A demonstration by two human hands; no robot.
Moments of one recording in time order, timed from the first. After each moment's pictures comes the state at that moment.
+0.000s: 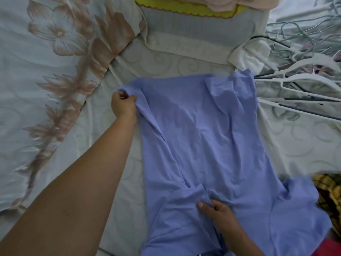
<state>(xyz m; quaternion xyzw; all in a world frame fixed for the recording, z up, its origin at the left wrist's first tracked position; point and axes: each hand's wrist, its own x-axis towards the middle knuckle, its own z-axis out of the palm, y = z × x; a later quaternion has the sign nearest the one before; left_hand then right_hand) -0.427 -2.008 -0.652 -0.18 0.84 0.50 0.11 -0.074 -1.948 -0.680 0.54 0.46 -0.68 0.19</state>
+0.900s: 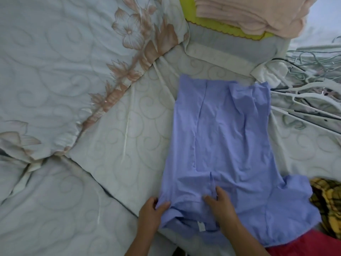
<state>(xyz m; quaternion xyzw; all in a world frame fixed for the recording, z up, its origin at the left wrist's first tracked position) -0.102 -2.176 -0.655 -0.17 0.85 0.39 0.32 -0.062 -1.979 -0.638 0.44 0.65 -0.58 0.21</state>
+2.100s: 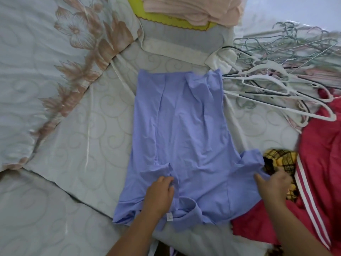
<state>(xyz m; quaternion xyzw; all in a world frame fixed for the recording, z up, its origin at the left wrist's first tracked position) -0.093 -2.071 -0.649 0.21 0.91 0.17 0.31 0.034 -1.805 -0.643 0.65 0.71 -0.27 0.01</state>
